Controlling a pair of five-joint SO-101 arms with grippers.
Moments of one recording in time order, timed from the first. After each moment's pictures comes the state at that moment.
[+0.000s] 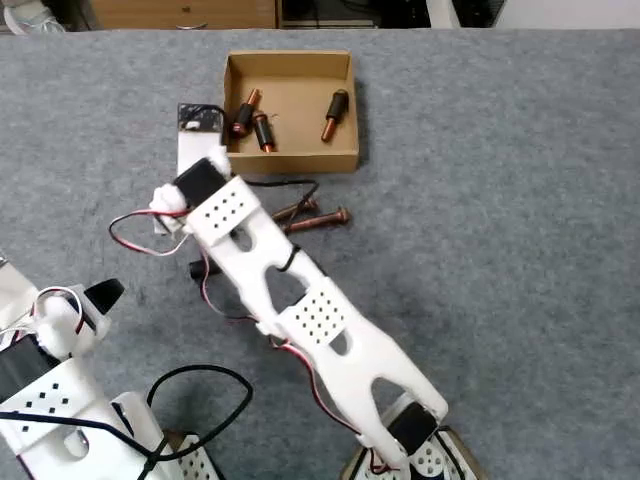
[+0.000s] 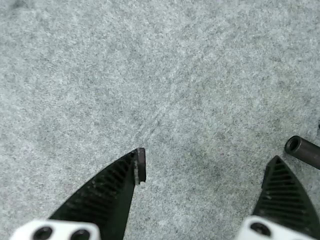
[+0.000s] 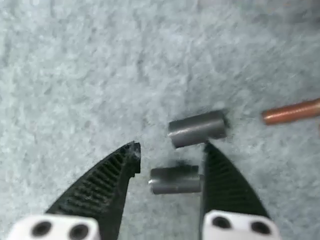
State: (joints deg) left arm -41.1 -67.3 57.7 78.7 -5.5; right arm -48.7 70.3 -88.1 100.3 -50.9
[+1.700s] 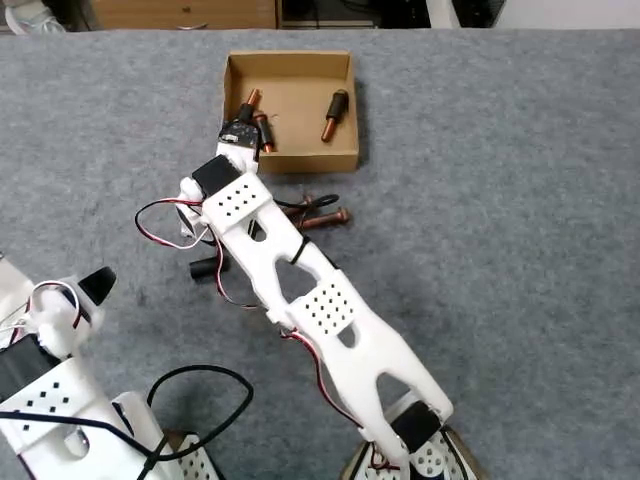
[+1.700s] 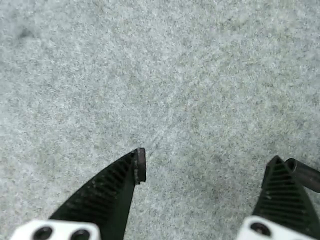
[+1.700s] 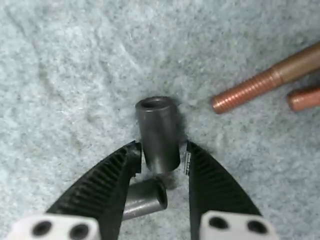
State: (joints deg) left arm -41.1 -67.3 58.6 72.7 -5.5; right arm -43.5 73.6 -77.8 100.4 -59.6
